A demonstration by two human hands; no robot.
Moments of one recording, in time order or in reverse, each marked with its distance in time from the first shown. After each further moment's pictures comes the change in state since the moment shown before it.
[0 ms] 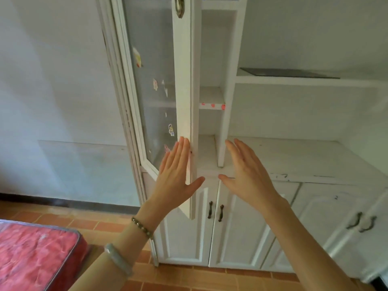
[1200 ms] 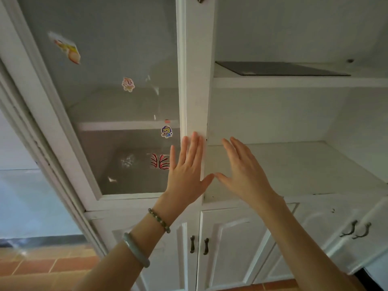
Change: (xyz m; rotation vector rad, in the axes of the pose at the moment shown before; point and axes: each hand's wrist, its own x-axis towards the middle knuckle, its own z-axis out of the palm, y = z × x) left_hand 0.204 -0.022 0.163 0.211 -0.010 0.098; right_hand 0.152 0.134 0.069 -0.107 0.042 0.144
